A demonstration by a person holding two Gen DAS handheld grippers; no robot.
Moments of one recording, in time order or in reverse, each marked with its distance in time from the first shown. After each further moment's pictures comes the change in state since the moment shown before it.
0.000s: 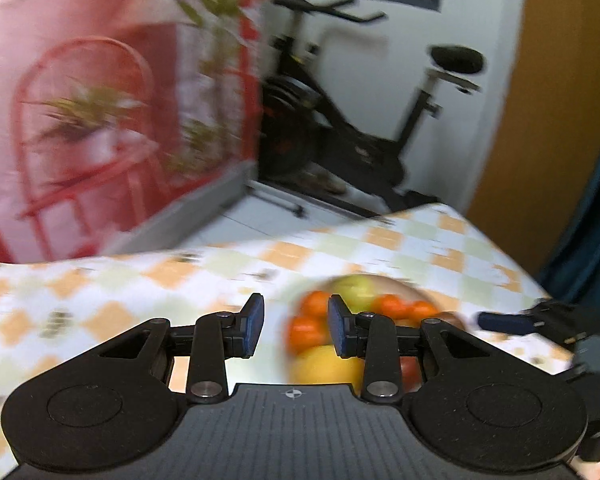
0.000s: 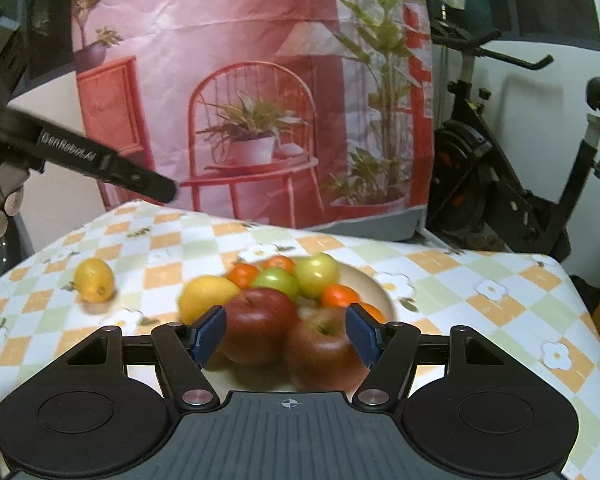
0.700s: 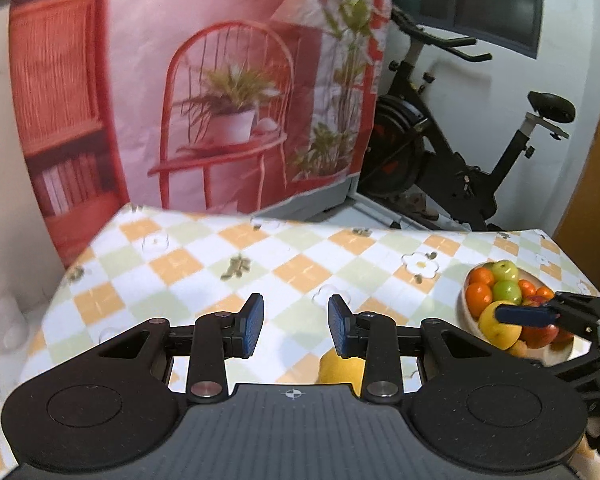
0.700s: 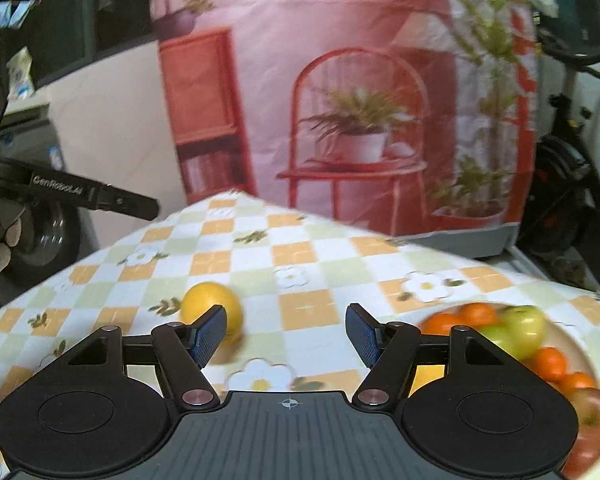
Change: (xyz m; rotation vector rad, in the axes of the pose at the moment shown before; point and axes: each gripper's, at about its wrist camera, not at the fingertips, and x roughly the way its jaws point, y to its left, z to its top) left arm -0.061 0.143 -0.065 -0.185 -0.032 0.163; right arm 0.092 0.141 0.033 -0.107 0.052 0.191
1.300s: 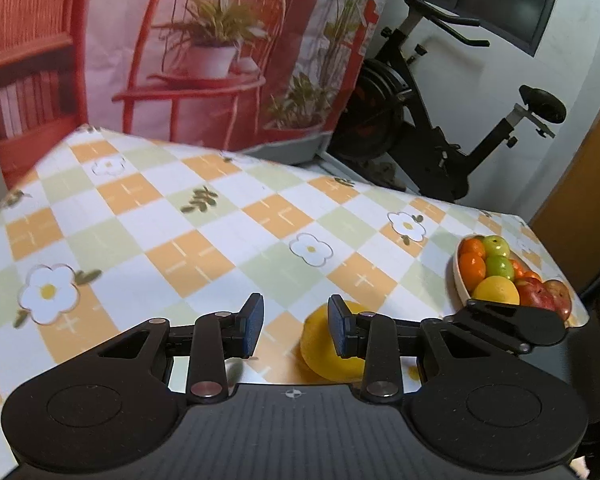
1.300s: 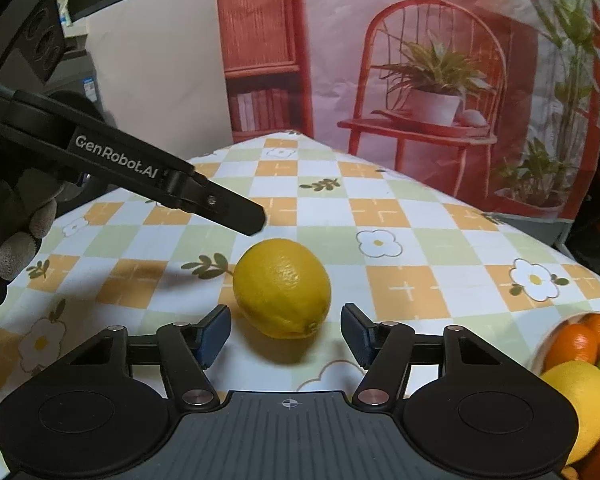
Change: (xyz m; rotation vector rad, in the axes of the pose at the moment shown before) left arm 0.057 0.024 -0.030 -0.113 0.122 -0.168; right arm 0.089 0.050 -0.011 -0.116 0.144 0.097
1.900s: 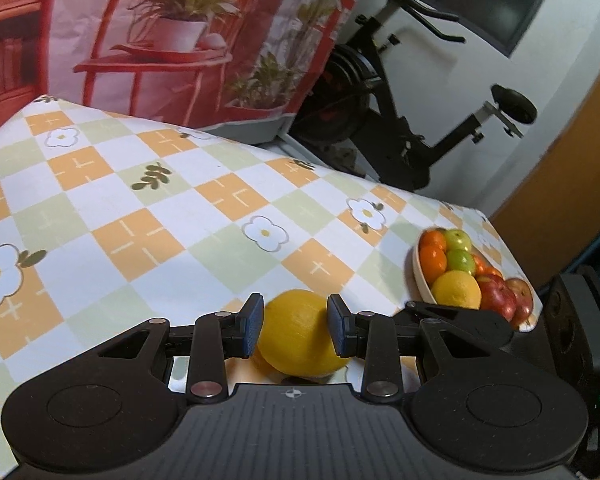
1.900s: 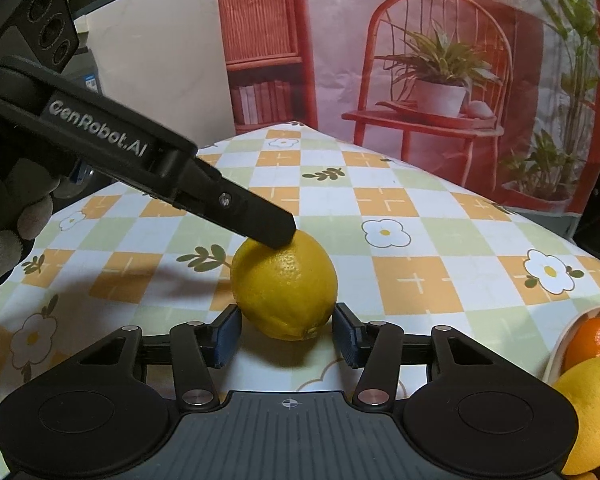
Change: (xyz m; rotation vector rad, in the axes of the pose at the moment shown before) left arm 0.017 -0.006 0.000 -0.023 0.055 -0.144; right arm 0.012 -0.006 -0.004 0.009 0.011 0.018
